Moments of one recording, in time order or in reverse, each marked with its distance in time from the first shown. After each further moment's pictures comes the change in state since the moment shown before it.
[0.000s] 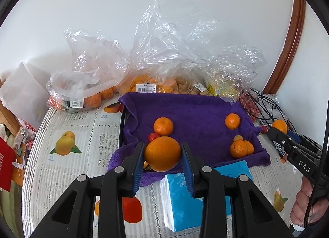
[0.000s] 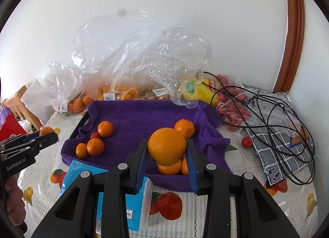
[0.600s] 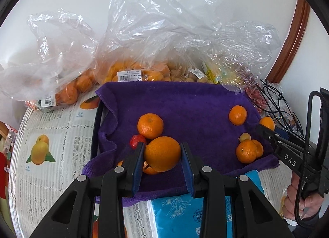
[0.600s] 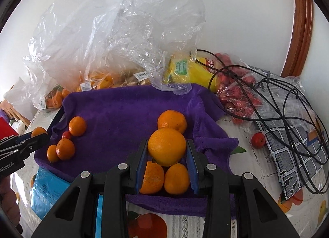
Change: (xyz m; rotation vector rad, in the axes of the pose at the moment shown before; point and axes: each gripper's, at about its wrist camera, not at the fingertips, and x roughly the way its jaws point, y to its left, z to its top) left arm 0.069 -0.022 0.008 0.035 0.097 -0.035; right arm 0.082 -0.031 -0.002 0.035 0.086 0.004
